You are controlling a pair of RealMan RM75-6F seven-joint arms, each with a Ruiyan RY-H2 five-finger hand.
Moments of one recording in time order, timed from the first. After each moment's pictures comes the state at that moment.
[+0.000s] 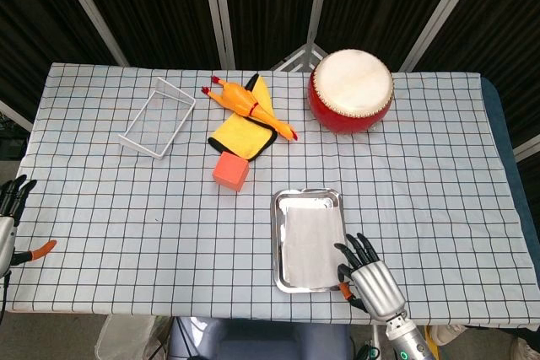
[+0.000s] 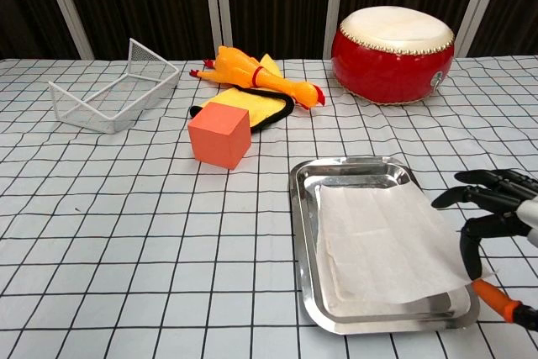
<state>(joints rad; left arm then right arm) -0.10 -1.10 -0.07 -1.63 1.44 1.48 0.02 0.14 -1.53 -0.08 -1.61 -1.75 1.35 -0.31</state>
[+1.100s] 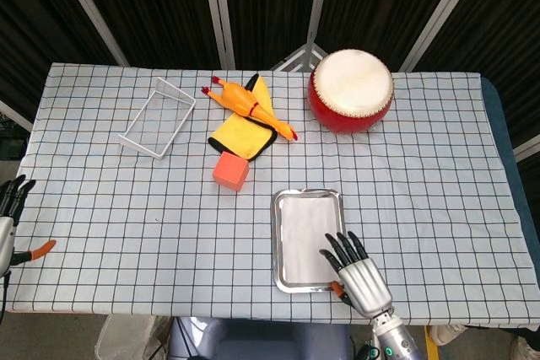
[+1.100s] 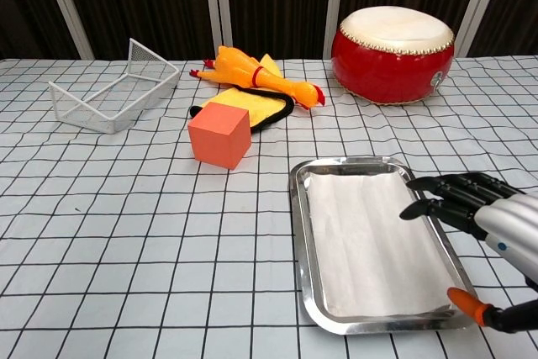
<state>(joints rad) -0.10 -1.10 -0.07 -1.63 1.44 1.48 0.03 0.16 -1.58 -0.07 -1.66 -1.68 1.31 -0.50</state>
